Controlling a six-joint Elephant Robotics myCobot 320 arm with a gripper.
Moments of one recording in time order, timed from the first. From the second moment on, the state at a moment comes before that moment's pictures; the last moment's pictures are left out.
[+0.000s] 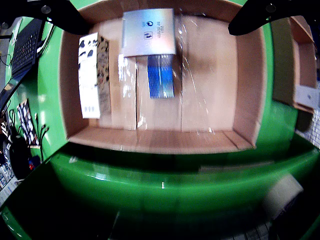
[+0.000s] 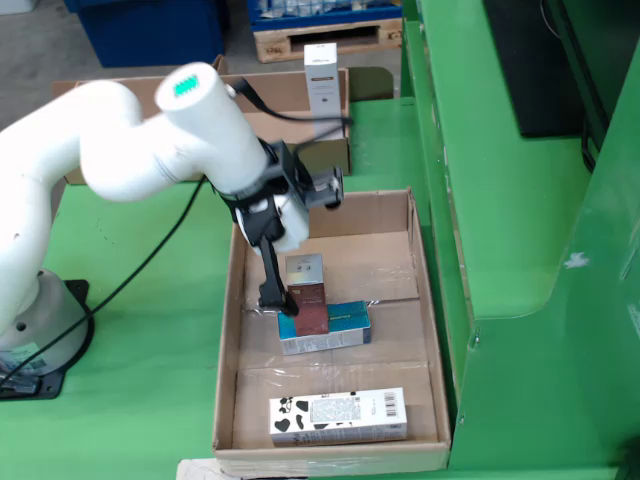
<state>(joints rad) 0.22 -0.68 -0.47 -0.08 1.53 0.20</state>
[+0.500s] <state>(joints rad) 0.22 -0.71 -0.48 -0.08 1.54 0.20</state>
